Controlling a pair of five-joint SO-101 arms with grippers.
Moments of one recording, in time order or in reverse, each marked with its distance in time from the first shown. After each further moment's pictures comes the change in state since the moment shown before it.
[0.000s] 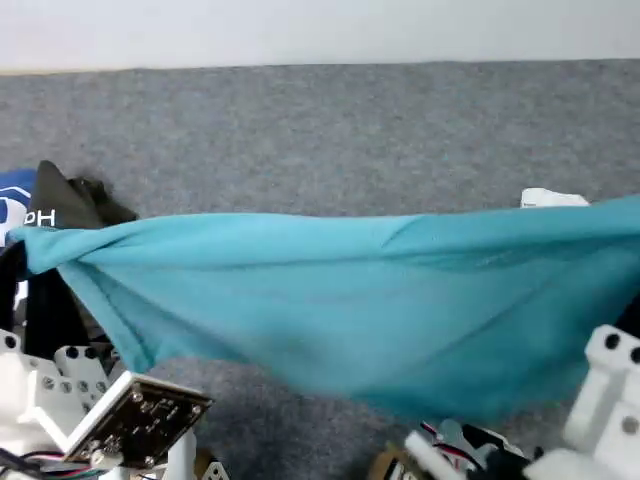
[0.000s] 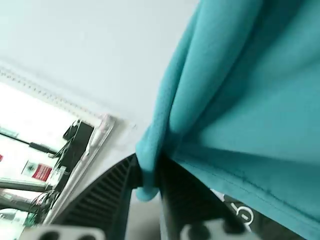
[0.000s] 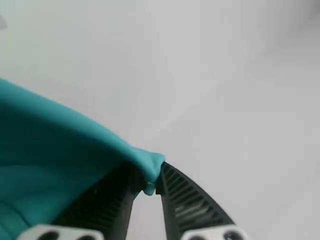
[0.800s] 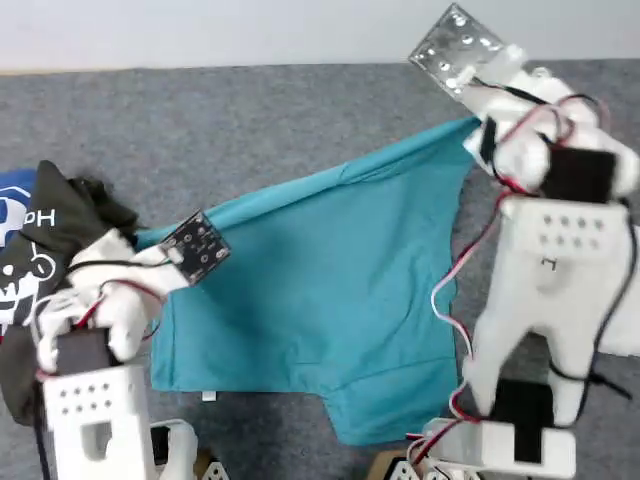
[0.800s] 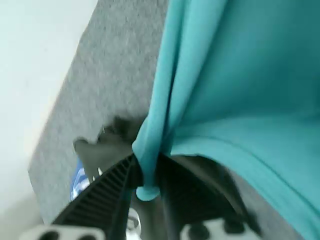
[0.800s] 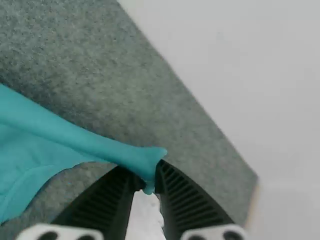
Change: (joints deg) left arm 3.1 5.9 68.5 -40.7 -5.5; right arm -17.7 21.5 58.4 -15.3 -3.8
